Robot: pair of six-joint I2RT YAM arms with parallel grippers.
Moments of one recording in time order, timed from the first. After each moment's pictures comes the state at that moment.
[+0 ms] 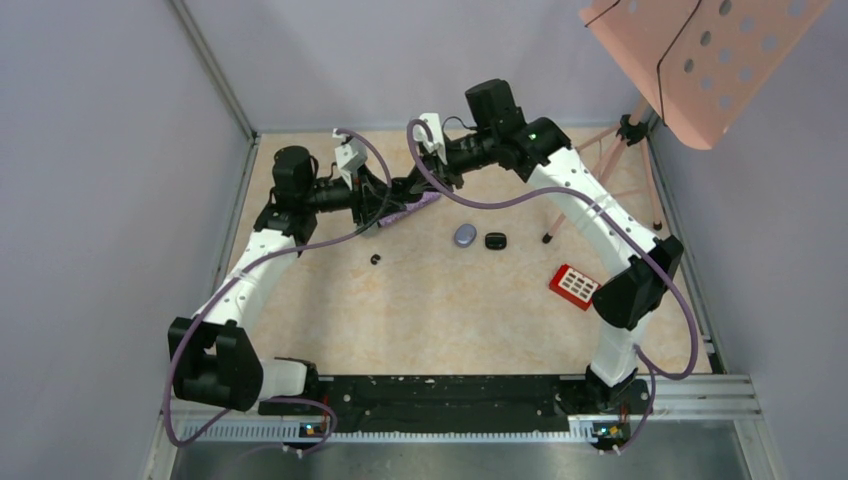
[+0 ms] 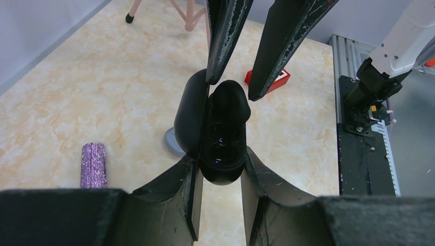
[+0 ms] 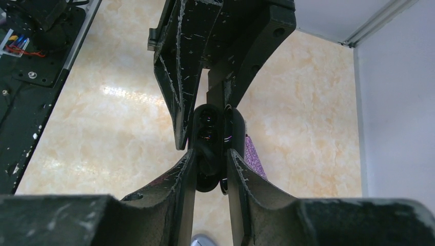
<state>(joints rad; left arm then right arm) -0.17 1.30 1.03 0.06 1.15 0.06 0.65 1.83 2.04 -0.84 -0.88 -0.81</state>
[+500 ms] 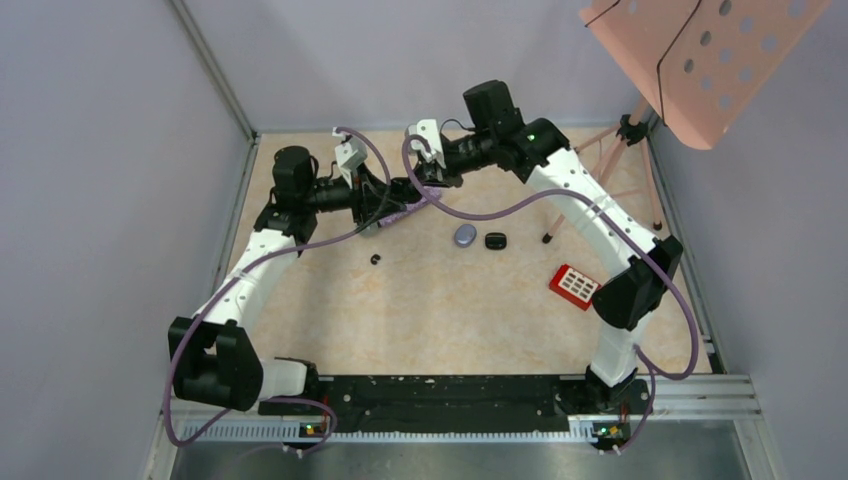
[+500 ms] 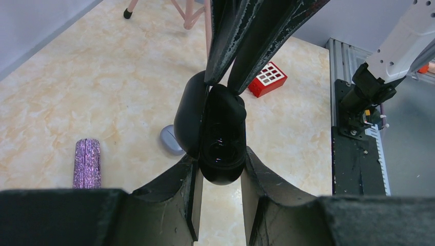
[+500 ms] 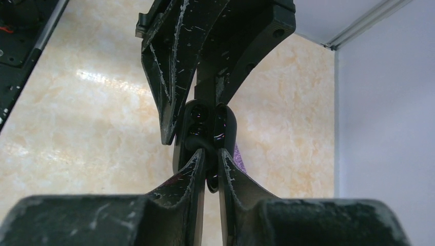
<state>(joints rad) -0.17 1.30 1.03 0.06 1.15 0.02 0.66 1.83 2.04 -0.84 -0.83 -0.90</state>
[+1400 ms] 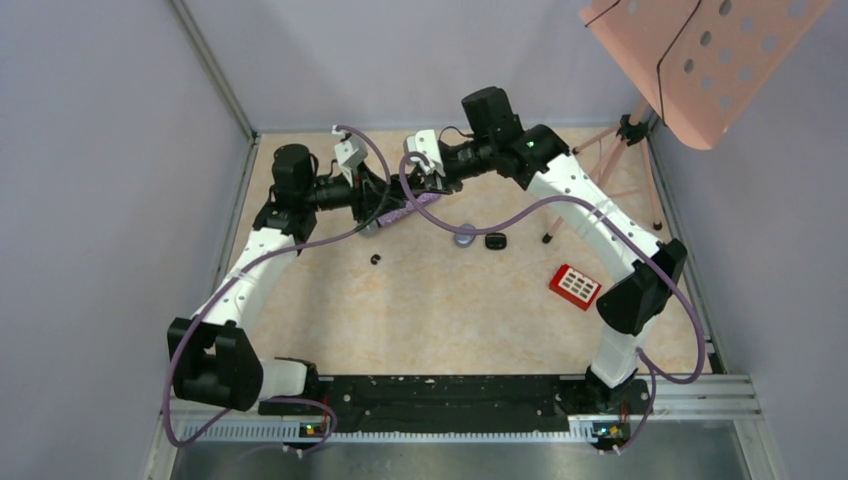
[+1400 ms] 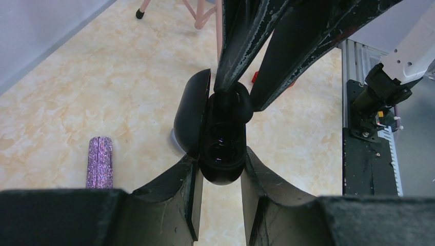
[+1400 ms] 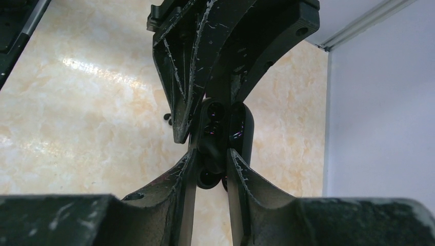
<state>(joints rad) -0.17 1.31 1.05 0.03 1.11 0.05 0.68 1.79 1.98 -0.80 -0.79 -0.97</state>
